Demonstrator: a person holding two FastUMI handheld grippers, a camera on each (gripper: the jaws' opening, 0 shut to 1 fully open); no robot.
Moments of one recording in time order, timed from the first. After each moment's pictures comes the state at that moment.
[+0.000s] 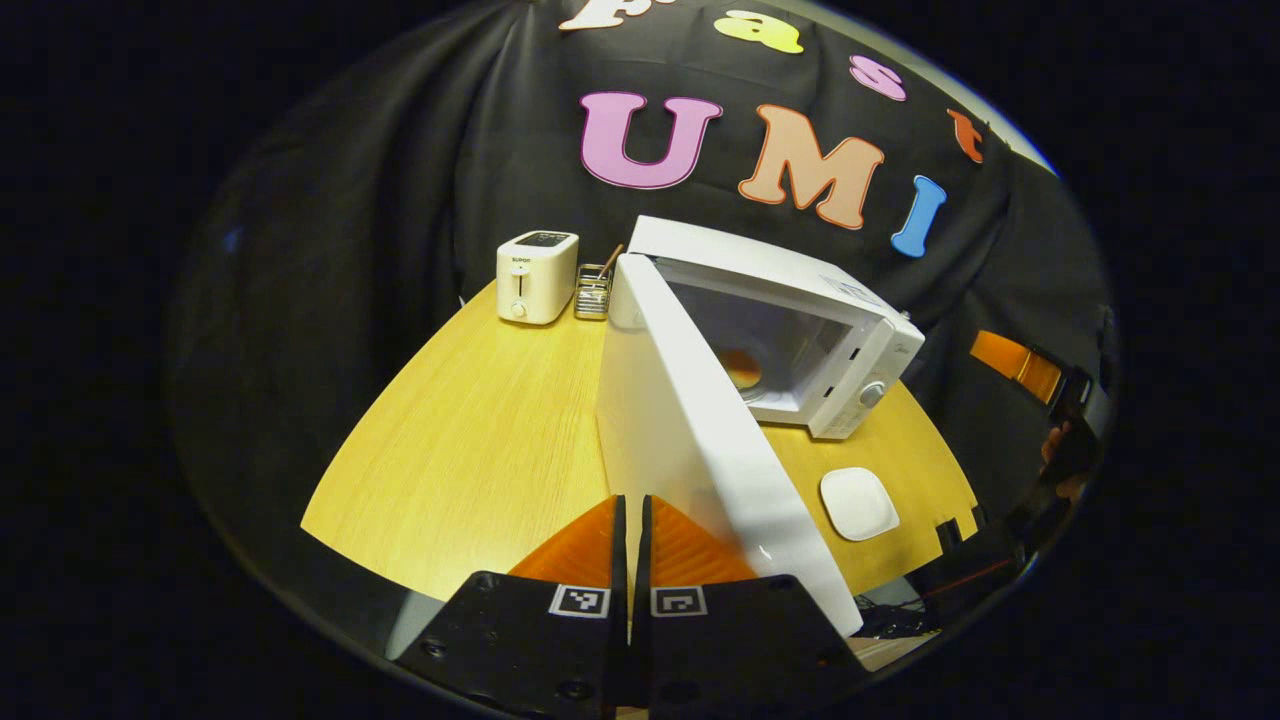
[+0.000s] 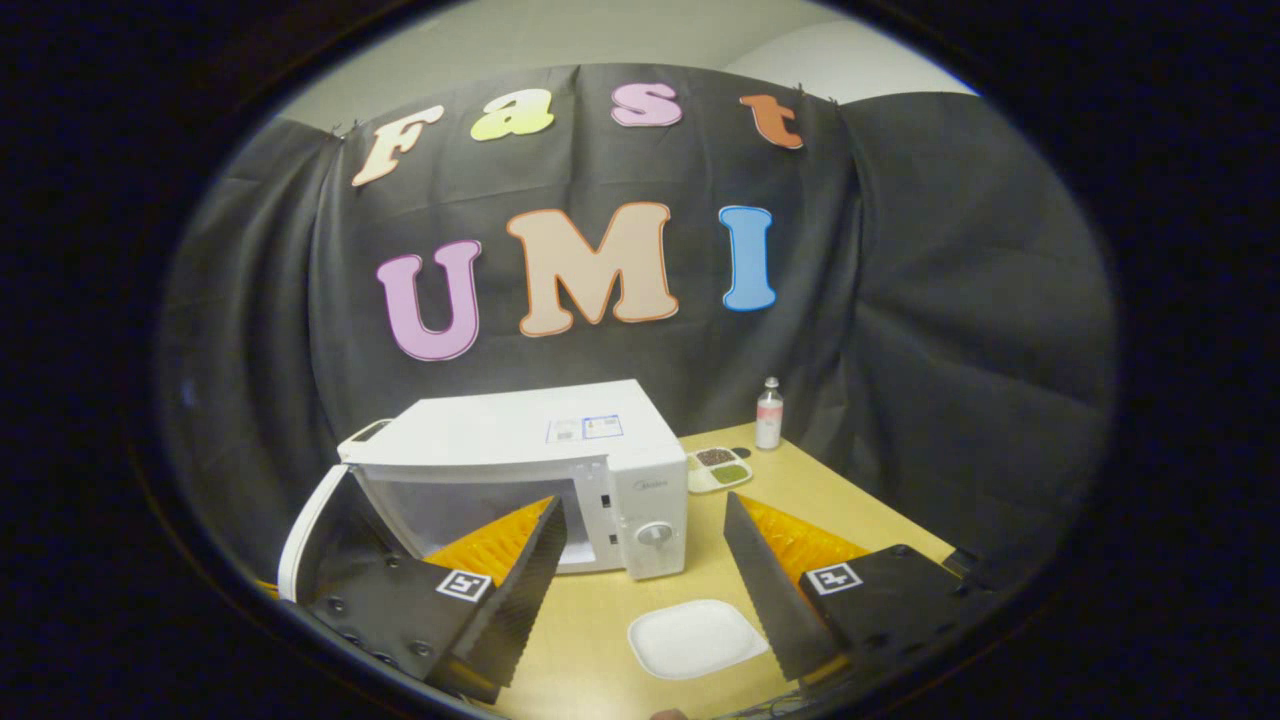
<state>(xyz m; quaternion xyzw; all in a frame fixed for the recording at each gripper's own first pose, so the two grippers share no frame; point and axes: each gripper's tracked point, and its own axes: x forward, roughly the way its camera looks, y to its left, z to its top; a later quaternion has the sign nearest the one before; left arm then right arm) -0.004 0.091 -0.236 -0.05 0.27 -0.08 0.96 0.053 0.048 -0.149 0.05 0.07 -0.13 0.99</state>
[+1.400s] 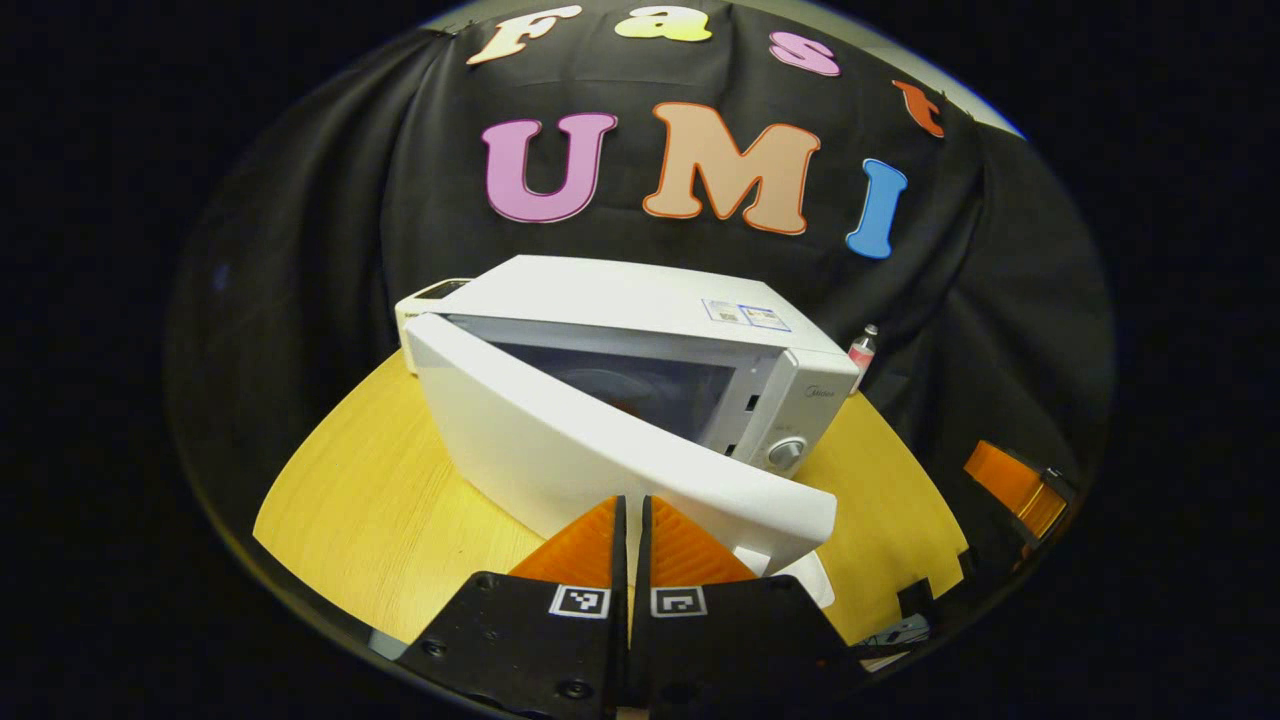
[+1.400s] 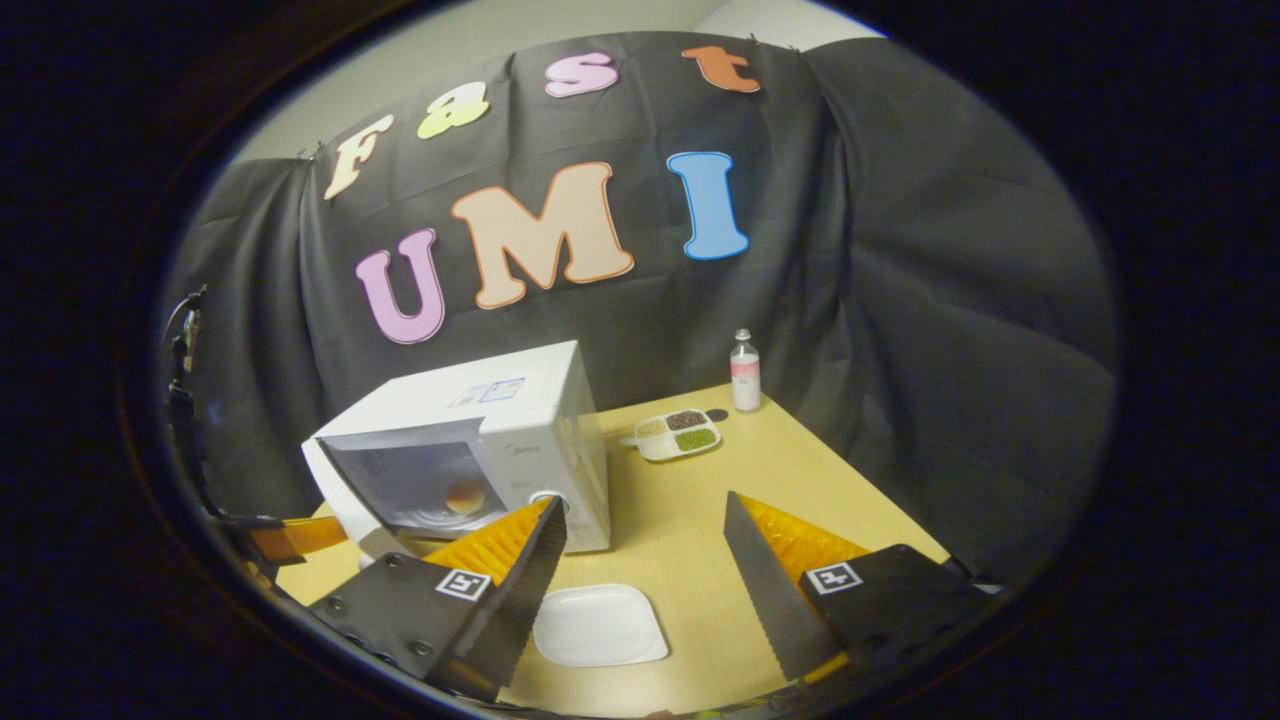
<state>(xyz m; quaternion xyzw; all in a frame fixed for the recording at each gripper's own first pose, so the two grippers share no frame) 0.065 -0.096 -0.209 -0.01 0.21 -0.11 0.97 0.048 -0.084 -0.195 0.10 0.12 -0.09 0.98</state>
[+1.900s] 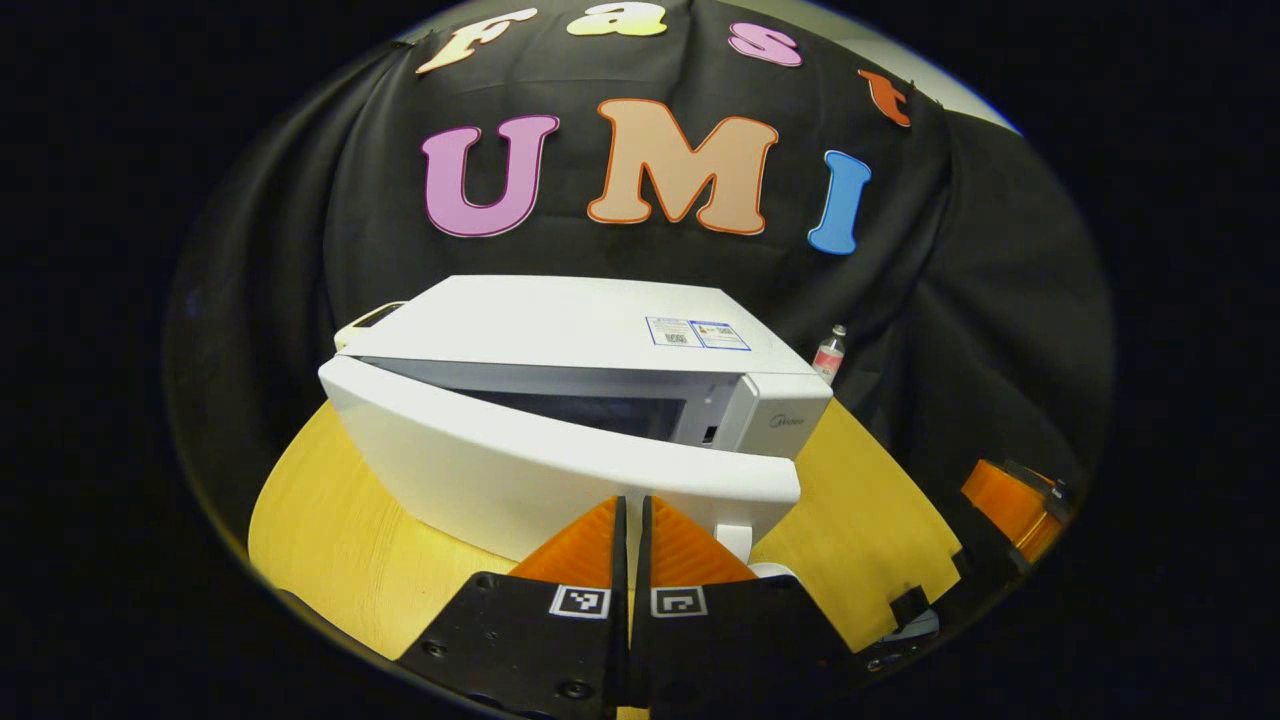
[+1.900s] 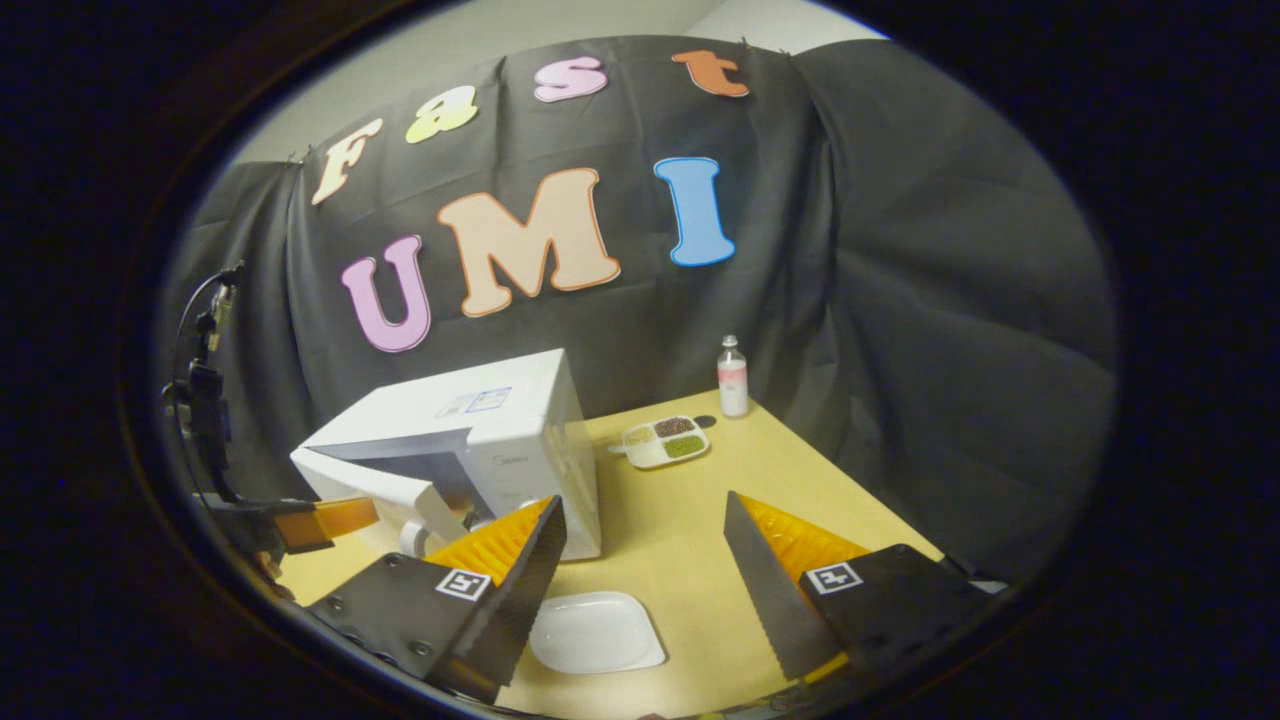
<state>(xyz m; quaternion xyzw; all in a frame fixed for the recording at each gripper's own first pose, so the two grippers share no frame) 0.108 -0.135 -0.202 0.00 0.20 -0.16 0.97 0.050 -0.090 -0.186 0.10 0.10 -0.12 0.98</state>
